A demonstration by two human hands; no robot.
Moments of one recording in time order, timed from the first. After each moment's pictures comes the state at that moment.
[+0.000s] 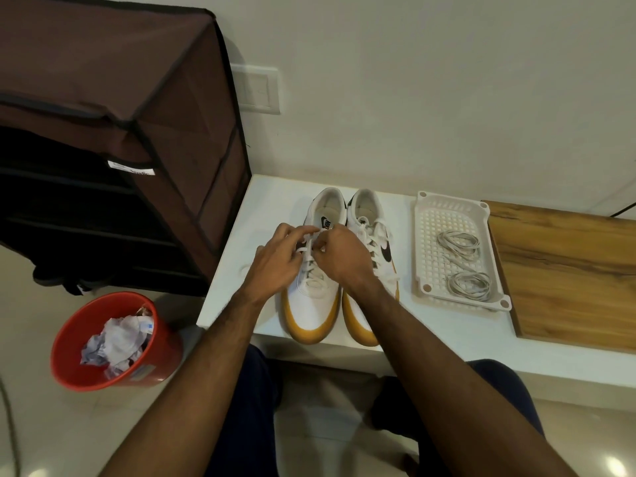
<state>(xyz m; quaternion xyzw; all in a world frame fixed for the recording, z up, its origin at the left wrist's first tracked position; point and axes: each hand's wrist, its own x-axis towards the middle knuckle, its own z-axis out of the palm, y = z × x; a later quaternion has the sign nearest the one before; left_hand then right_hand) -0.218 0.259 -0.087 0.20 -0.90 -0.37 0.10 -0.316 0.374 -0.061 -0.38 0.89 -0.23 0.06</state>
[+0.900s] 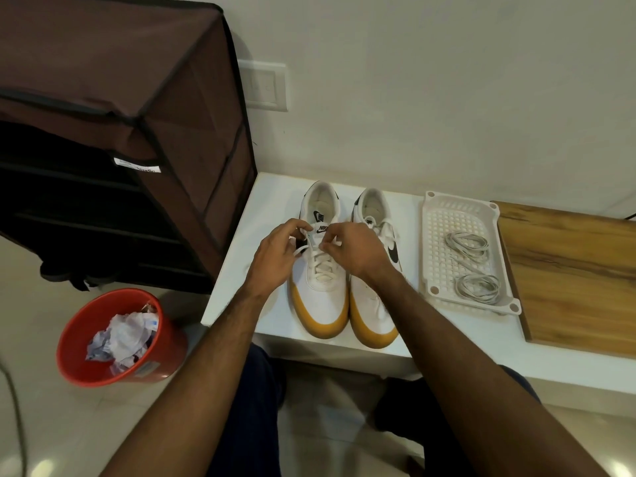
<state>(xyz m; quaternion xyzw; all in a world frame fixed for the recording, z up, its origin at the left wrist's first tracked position) -0.214 0.256 -0.077 0.23 -0.86 -0.43 0.16 -0.340 0.380 -0.055 -0.41 0.87 -0.23 0.12</state>
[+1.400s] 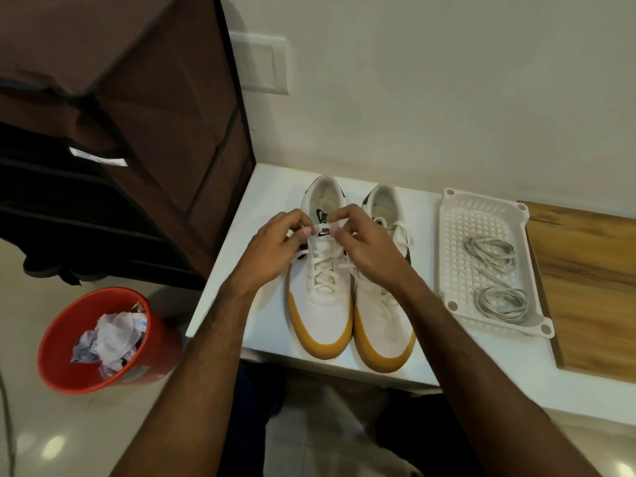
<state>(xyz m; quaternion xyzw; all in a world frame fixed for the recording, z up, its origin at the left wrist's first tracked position) -0.239 0.228 -0.085 0.21 -0.86 -0.45 0.14 -0.354 0.387 -0.052 -0.36 0.79 -0.45 0.23</state>
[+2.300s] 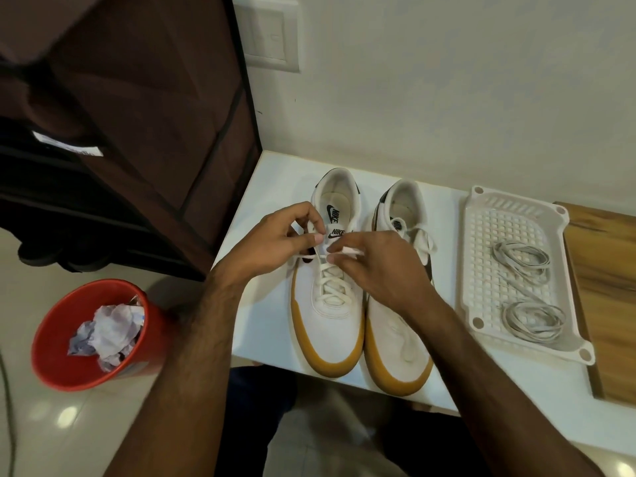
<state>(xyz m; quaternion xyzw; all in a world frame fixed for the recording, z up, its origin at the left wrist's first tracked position) -0.249 0.207 -0.074 0.20 -0.81 -0.54 0.04 -0.359 0.386 -0.067 -0.48 0.82 -0.27 0.12</state>
